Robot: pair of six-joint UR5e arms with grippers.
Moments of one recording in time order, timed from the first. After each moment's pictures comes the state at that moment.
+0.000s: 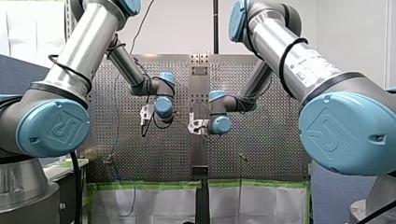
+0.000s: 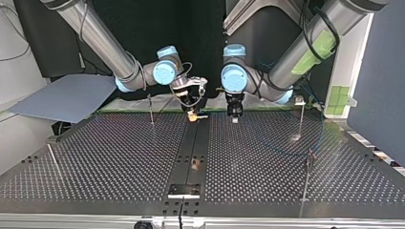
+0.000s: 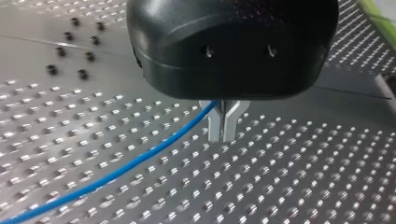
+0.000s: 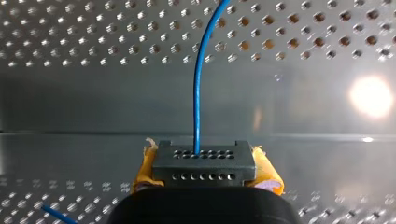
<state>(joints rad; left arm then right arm) -0.40 -2.06 -1.72 -2.73 -1.99 -1.60 2.24 -0.76 1.40 -0.50 1.53 1.63</state>
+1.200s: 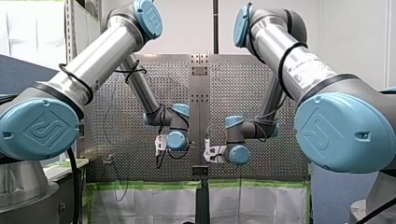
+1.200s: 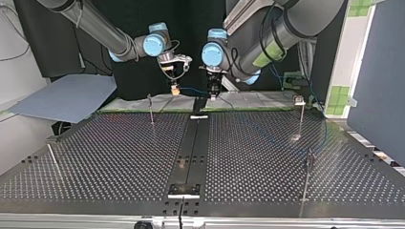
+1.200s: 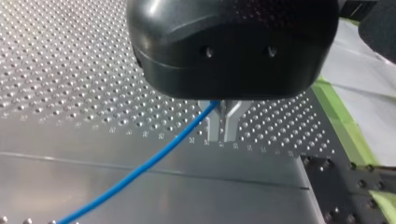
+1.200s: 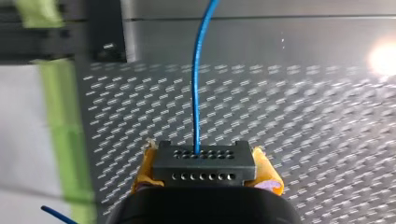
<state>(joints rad) -0.56 -2.29 -1.77 -2.44 -2.02 -1.65 2.17 -0.72 1.75 -0.85 1.59 1.60</state>
